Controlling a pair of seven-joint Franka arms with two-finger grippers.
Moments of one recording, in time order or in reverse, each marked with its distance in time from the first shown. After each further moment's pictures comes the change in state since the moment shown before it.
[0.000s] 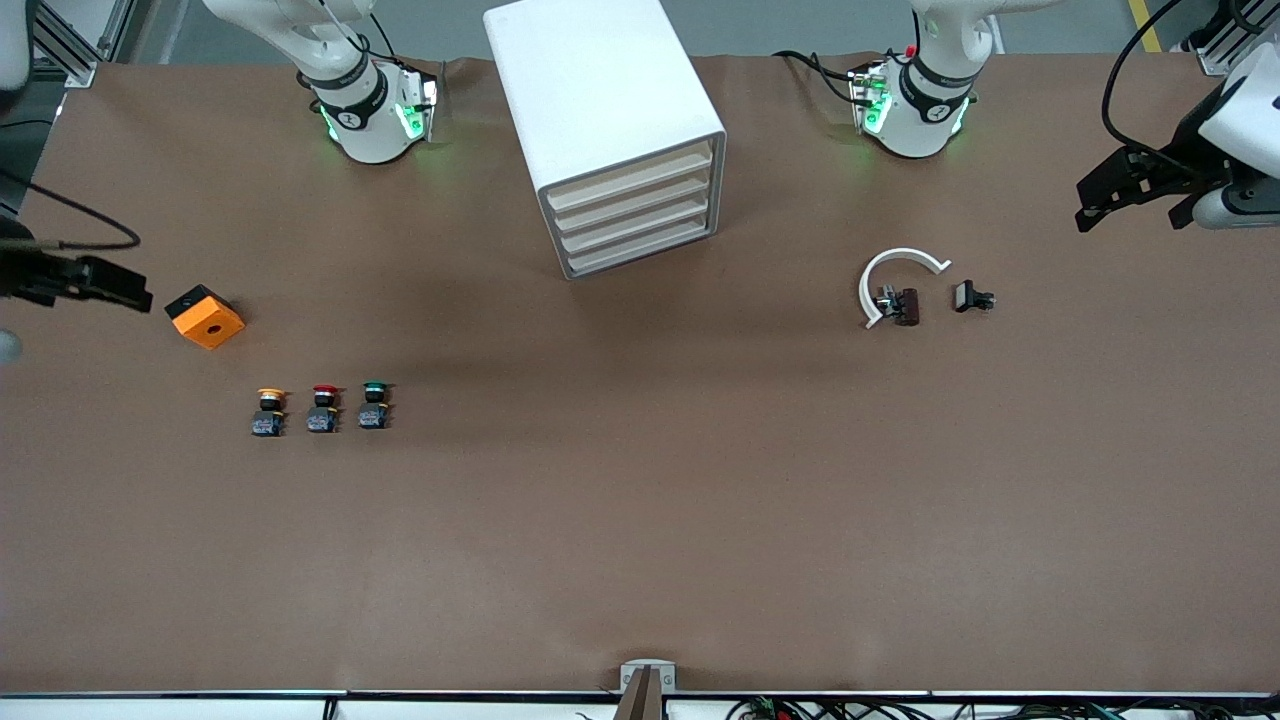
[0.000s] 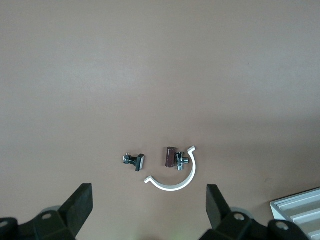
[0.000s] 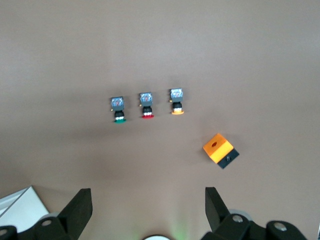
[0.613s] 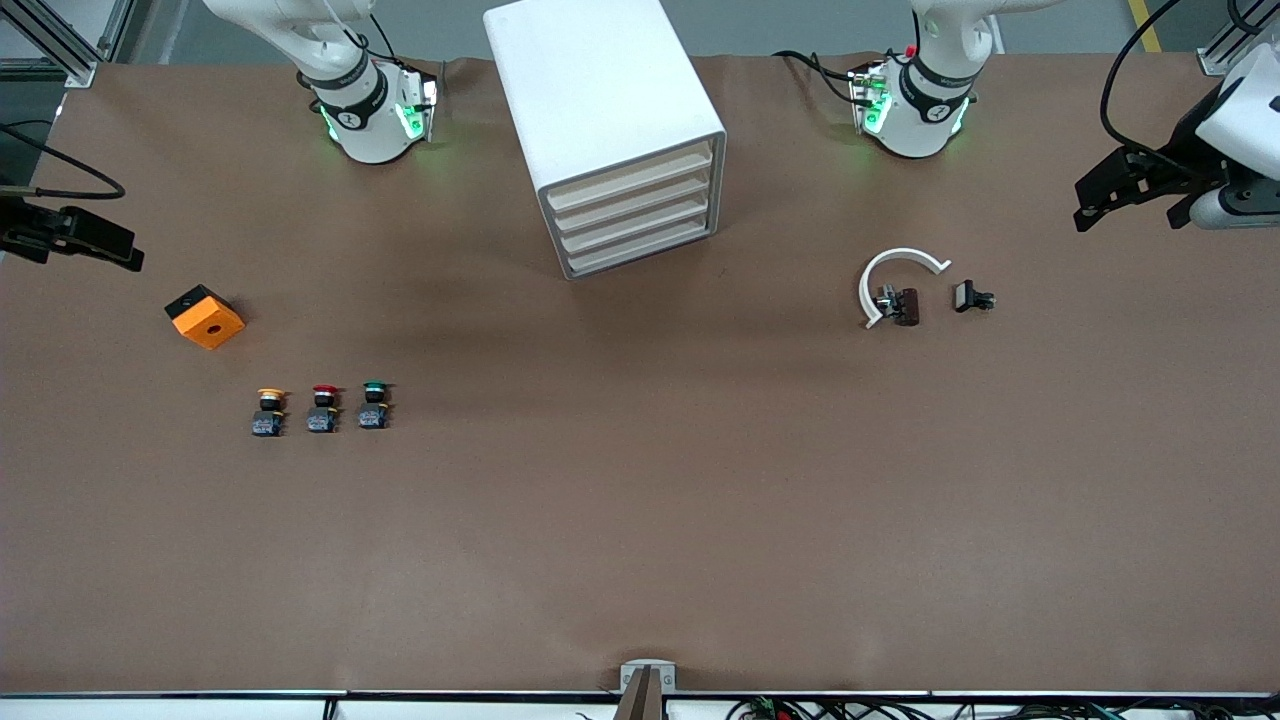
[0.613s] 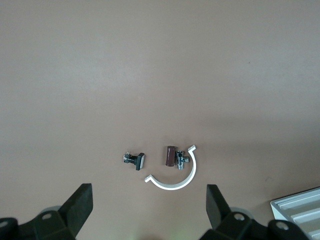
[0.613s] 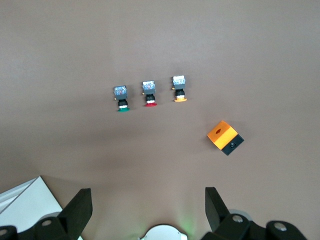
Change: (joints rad) left arm 0.005 0.000 0.000 -0.003 0.000 -0.003 0.000; right arm -0.017 -0.097 -0.008 -0.148 0.035 0.054 0.008
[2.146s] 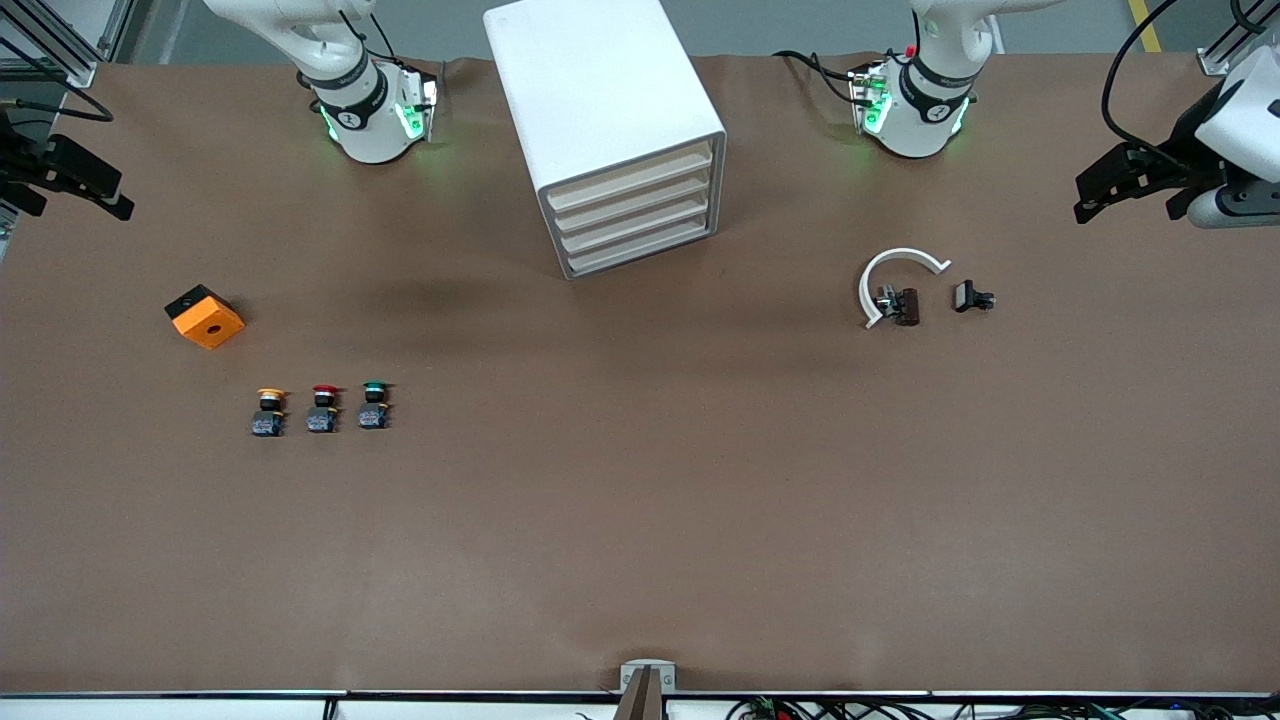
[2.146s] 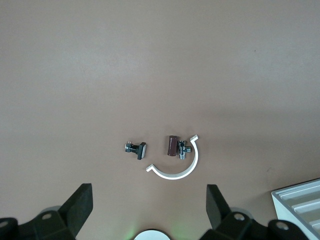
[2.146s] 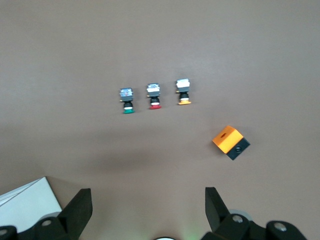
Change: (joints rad) left arm 0.001 -0.001 0.007 -0.001 0.000 -0.045 -0.001; right arm -0.014 -0.283 -0.045 -0.337 0.054 0.175 -0.066
